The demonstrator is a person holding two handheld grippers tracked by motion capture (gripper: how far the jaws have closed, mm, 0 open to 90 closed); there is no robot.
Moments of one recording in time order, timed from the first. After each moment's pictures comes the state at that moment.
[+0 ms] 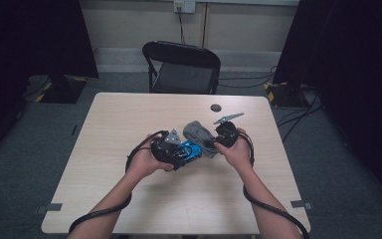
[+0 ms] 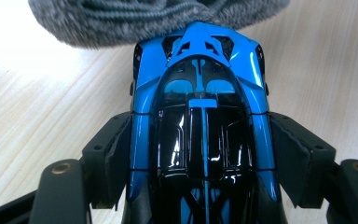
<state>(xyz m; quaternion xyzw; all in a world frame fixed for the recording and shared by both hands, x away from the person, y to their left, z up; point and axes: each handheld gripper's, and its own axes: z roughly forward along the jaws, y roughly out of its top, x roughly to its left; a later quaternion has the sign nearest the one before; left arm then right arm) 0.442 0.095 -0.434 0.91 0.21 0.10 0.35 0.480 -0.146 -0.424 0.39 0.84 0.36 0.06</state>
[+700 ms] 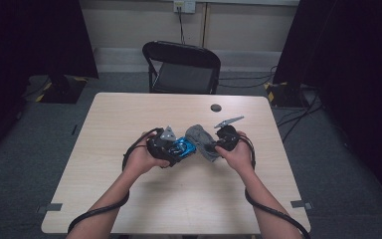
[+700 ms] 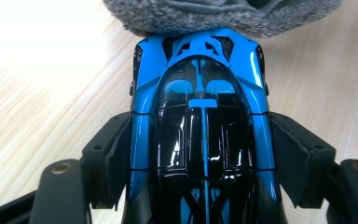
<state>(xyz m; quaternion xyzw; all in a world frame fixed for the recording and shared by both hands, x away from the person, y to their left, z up) 0.451 0.109 -0.437 0.90 0.23 0.12 0.34 0.475 -0.150 -0.434 0.39 0.85 0.35 0.05</state>
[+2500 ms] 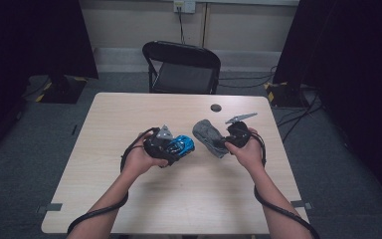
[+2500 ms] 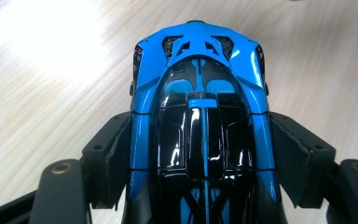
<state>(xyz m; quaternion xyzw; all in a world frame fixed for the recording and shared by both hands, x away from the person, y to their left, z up) 0.448 0.113 -0.437 0.89 0.25 0.12 0.36 0.475 -0.177 -0.413 0.40 0.83 0.37 0.06</state>
